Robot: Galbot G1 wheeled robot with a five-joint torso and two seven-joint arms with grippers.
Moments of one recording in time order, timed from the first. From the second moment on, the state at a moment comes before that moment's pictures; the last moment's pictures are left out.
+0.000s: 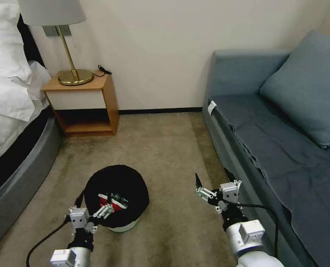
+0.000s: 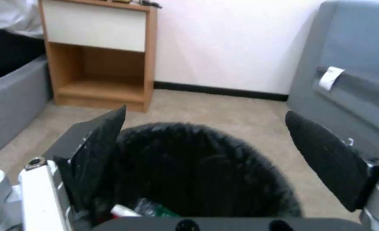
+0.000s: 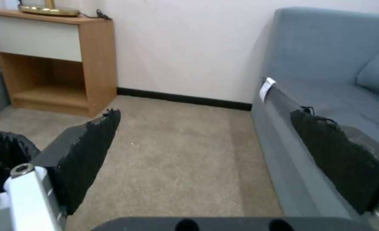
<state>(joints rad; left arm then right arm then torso) 1.84 -1.49 -0.57 -2.18 -0.20 -0.14 0.00 -1.71 1.42 0.35 2.32 -0.08 -0.13 0.06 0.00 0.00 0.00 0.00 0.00</state>
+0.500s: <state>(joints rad) 1.83 -1.47 -0.51 -2.23 -0.15 -0.10 -0.06 -1.73 1.46 0.35 2.31 -0.14 -0.10 0.05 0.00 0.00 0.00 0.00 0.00</state>
